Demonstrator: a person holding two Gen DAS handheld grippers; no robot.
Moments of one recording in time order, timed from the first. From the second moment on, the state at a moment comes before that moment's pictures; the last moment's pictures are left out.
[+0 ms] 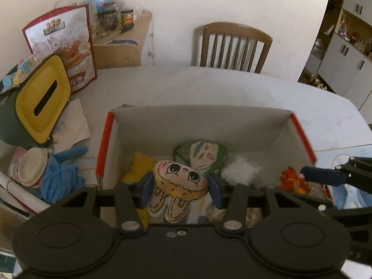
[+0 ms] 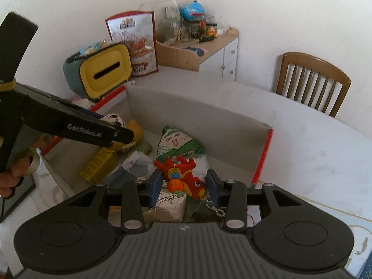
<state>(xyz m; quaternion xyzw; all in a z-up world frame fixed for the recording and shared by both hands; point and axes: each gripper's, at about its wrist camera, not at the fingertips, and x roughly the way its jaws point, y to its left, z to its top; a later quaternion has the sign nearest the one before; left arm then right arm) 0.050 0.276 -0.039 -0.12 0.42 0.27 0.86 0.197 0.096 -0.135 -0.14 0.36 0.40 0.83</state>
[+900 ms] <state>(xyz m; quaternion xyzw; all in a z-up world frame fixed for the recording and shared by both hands) 0.091 0.292 -0.087 -0.11 0.51 0.26 0.81 0.206 0.126 -0.170 -0.18 0.40 0.40 0.81</state>
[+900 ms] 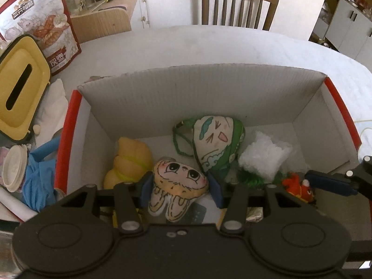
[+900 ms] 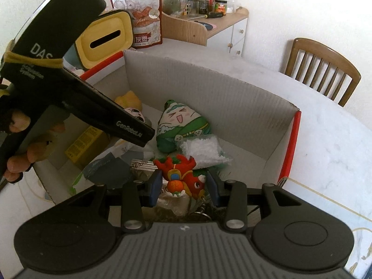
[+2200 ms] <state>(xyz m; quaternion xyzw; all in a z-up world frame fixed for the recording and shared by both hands) 0.024 0.229 -0.005 -0.10 0.40 0.28 0.87 0.168 0.061 -0.094 -0.08 0.34 0.43 0.83</state>
